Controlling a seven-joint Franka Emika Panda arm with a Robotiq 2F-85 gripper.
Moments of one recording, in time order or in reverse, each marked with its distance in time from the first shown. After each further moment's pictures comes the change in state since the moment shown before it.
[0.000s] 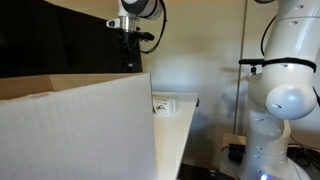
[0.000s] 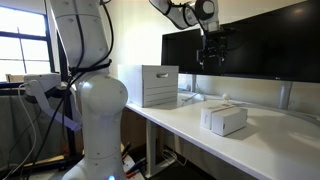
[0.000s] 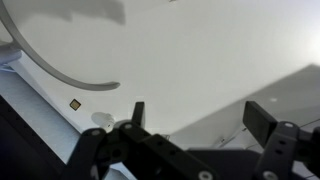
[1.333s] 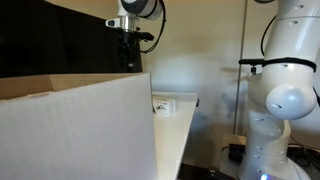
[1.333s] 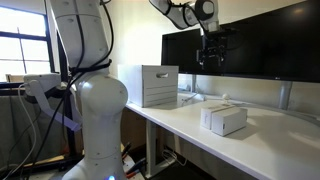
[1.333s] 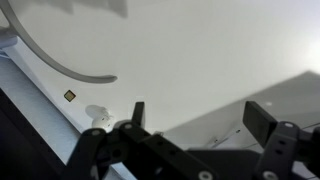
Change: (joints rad) arm 0.002 0.001 -0.001 0.000 0.013 0.005 -0.080
